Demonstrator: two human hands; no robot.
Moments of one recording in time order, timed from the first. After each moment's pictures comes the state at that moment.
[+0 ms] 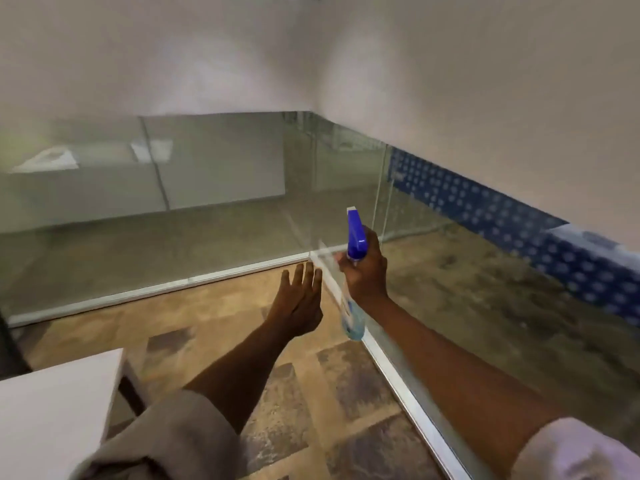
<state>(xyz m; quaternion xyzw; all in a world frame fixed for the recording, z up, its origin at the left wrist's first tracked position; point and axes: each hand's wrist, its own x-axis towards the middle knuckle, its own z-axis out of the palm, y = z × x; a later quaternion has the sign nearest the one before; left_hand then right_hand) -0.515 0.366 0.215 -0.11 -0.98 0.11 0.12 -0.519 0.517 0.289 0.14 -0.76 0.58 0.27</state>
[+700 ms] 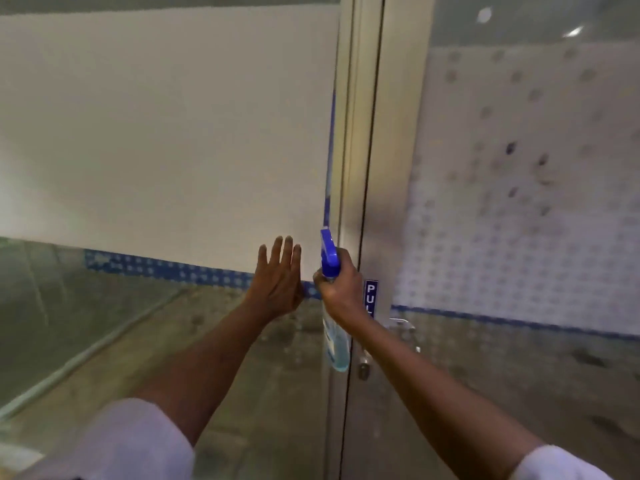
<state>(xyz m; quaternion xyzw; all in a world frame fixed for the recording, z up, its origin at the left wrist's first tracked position) -0.530 0.846 0.386 -0.49 -0.81 -0.02 0.33 -0.394 0.916 0.392 -0.17 -0.77 0.40 0.47</state>
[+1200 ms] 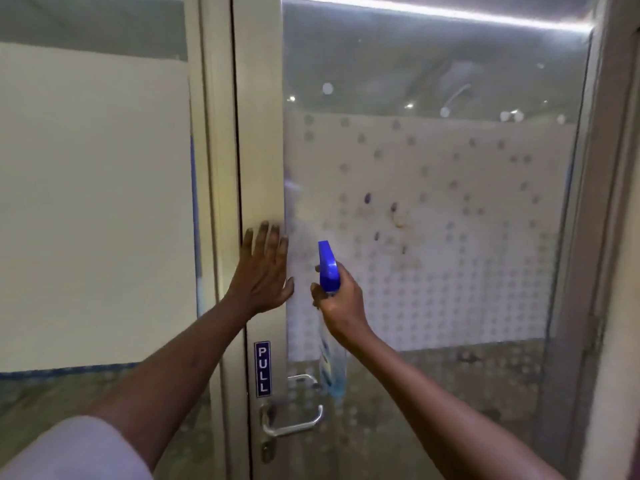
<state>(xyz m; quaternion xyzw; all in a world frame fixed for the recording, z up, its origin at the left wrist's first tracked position) -0.444 1.022 0.493 -0.63 -0.61 -0.15 0.45 -0.256 1.033 0.460 -0.21 -0.72 0.30 0.58</state>
